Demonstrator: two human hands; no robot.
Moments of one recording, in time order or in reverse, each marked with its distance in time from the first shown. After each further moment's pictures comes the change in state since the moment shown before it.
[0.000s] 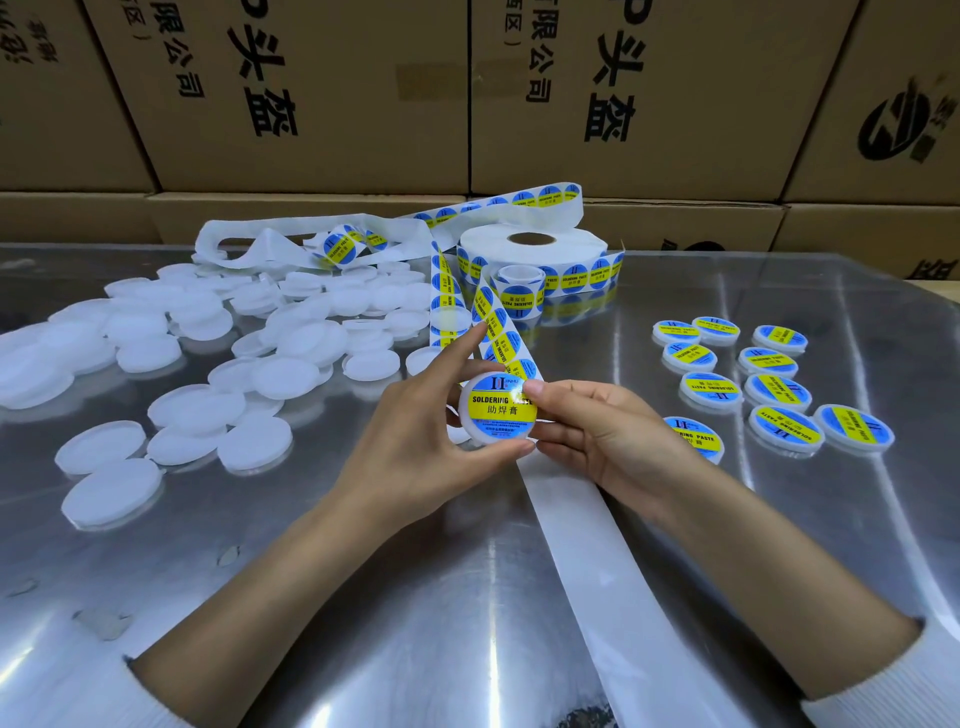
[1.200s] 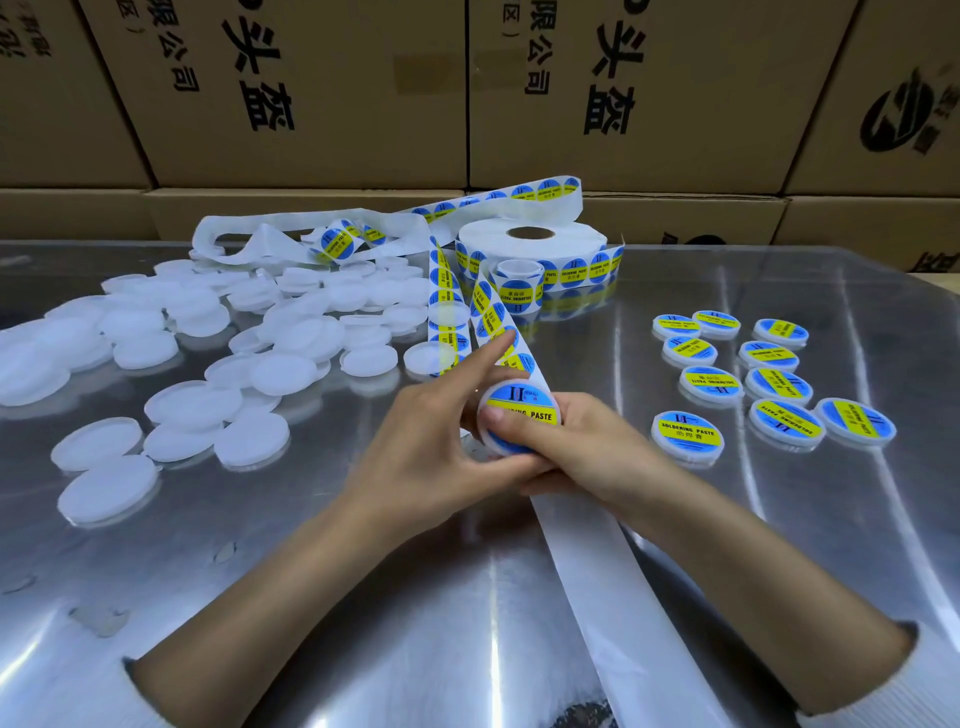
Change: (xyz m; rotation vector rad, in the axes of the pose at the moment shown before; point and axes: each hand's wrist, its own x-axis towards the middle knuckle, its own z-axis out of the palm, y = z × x) left_hand -0.004 0.011 0.005 -0.054 -0.076 0.033; right_hand -0.009 0.002 0.023 -0.280 -0.054 -0.034
